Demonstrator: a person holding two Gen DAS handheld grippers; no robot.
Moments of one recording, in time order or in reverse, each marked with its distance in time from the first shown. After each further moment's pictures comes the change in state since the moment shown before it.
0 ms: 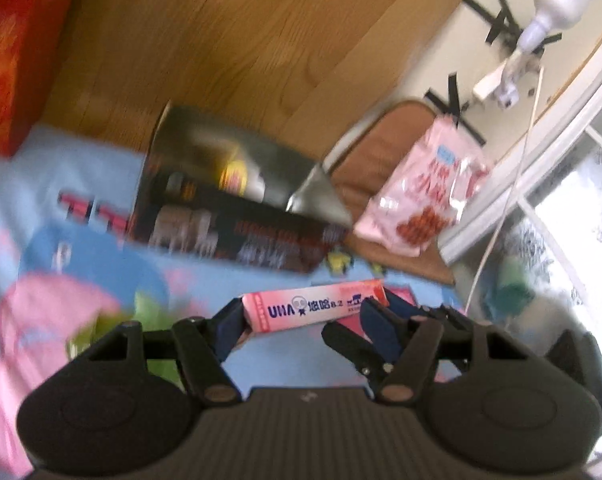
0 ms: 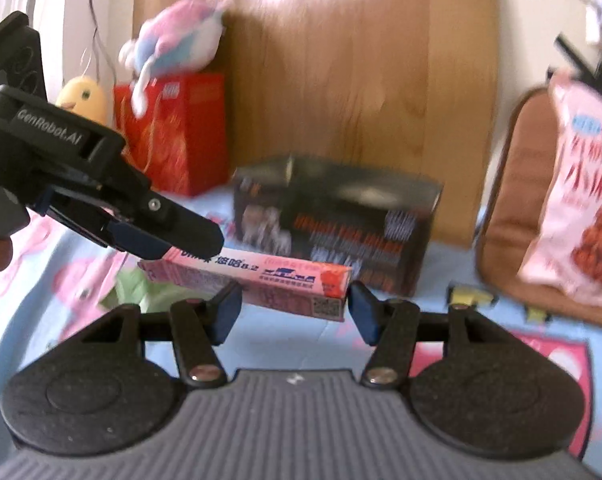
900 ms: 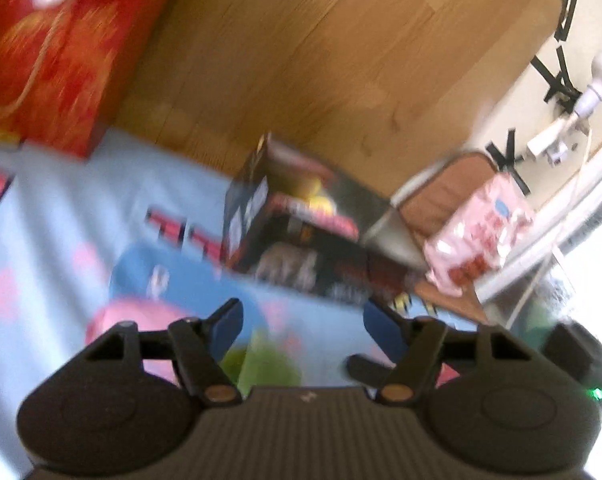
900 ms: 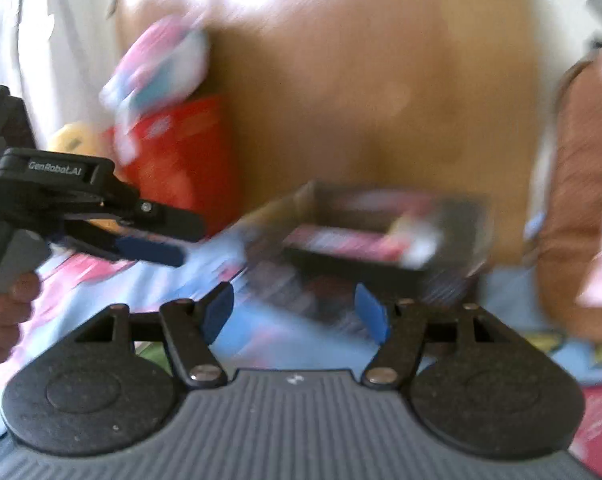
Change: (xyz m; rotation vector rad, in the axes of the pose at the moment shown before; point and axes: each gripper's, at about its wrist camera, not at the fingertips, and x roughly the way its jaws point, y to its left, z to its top) left arm -0.024 0.074 0.002 -0.122 -0.034 0.055; right arm 0.073 -0.014 0.035 0.138 0.070 0.184
